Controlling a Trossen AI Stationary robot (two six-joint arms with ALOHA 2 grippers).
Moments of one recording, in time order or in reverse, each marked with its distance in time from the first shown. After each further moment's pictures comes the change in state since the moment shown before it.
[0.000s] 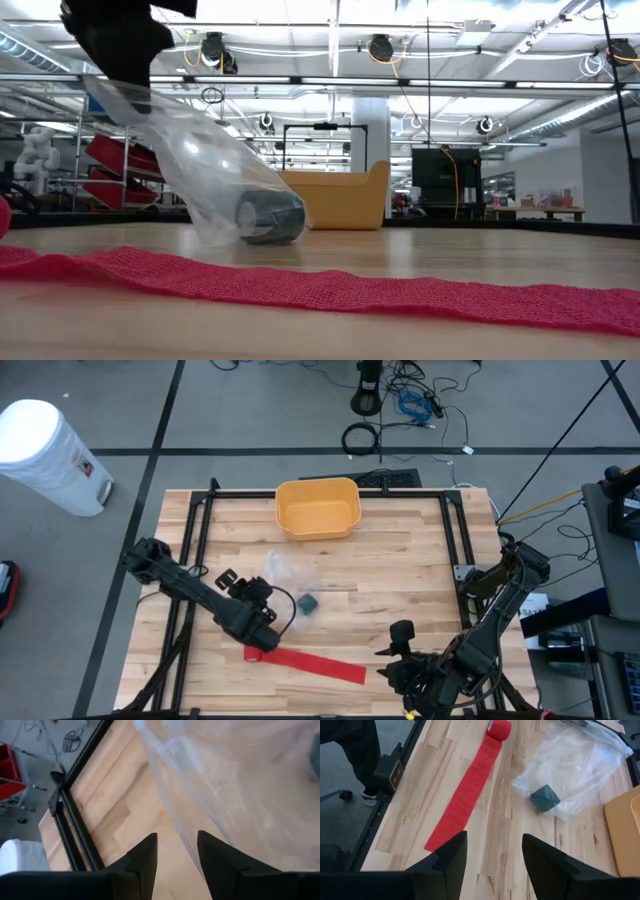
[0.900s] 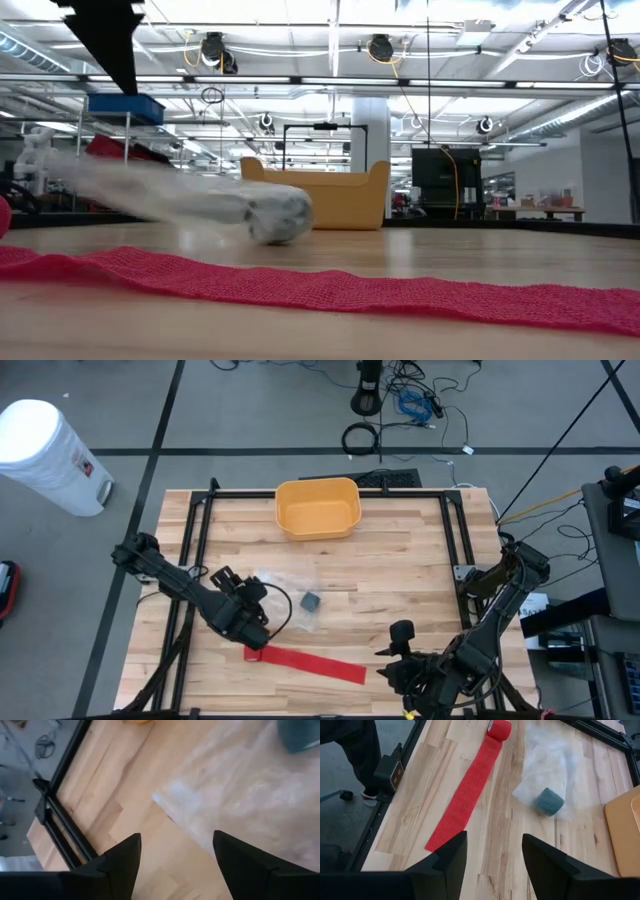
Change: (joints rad) left arm -0.025 -0.100 0.018 0.001 0.072 0.142; right arm 0.000 0.000 0.000 0.000 0.000 0.002
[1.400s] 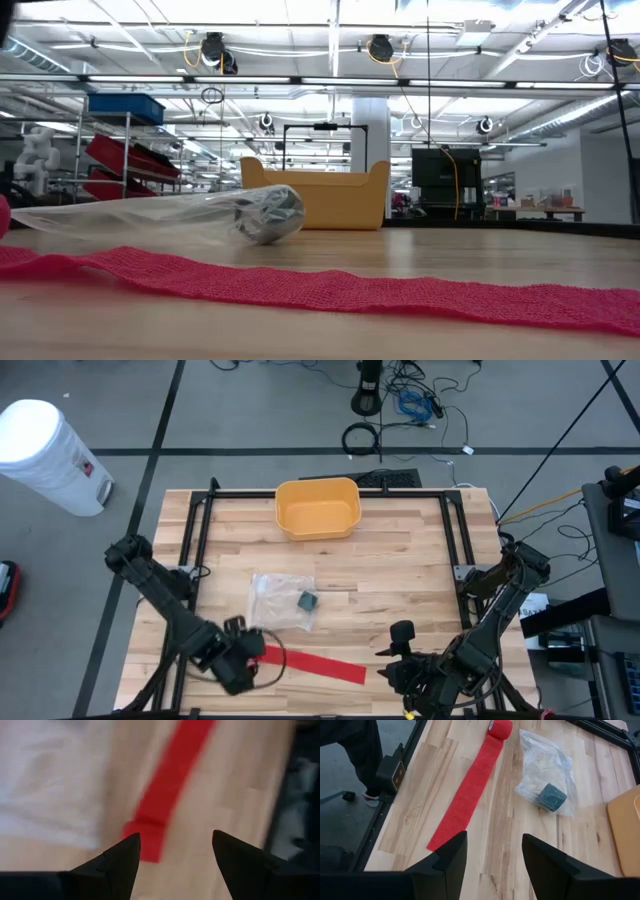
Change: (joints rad) left arm -0.236 -0.033 -0.062 0.569 0.322 0.217; right arm 0.000 0.000 0.000 0.000 -0.007 0.012
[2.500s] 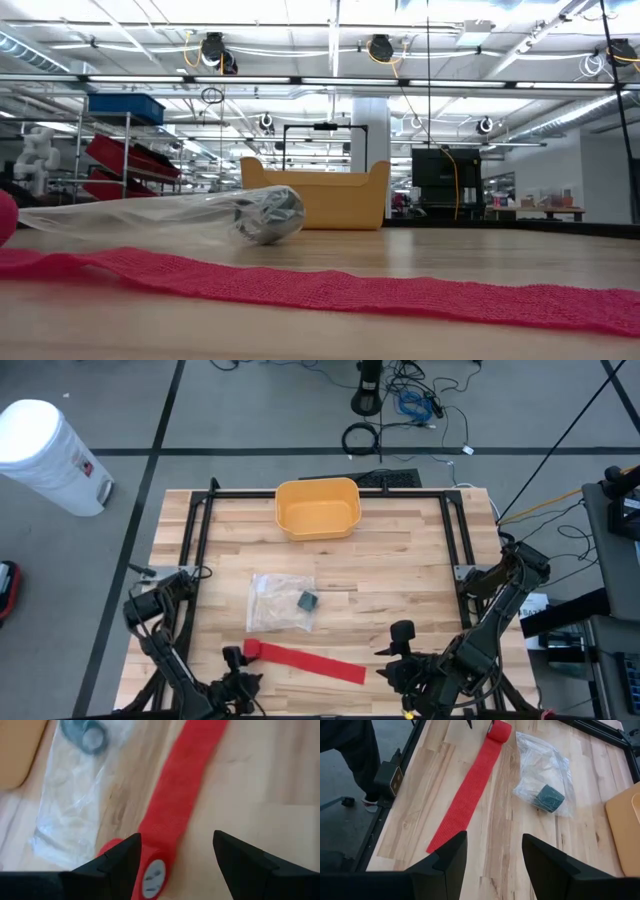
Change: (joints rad) left arm -0.291 0.478 0.103 -0.110 -0.533 -0.225; right arm -0.002 0.000 0.000 0.009 0.015 0.018
